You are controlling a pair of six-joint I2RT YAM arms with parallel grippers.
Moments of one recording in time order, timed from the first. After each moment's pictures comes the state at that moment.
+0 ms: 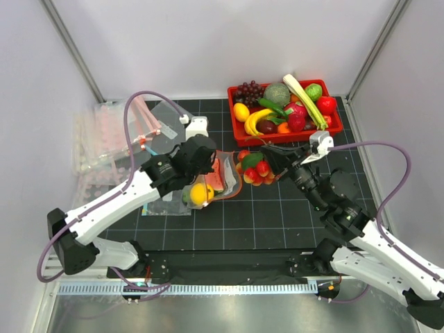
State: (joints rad) left arm -0.91 1.30 1.29 -0.69 -0.55 -0.60; right arm 0.81 0.68 0.74 0.19 0.18 0.23
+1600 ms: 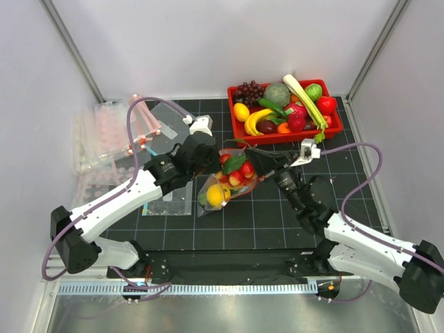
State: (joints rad) left arm -0.88 1.34 1.26 -0.53 -0.32 -0.73; right arm 0.81 0.87 0.46 0.87 0.14 0.56
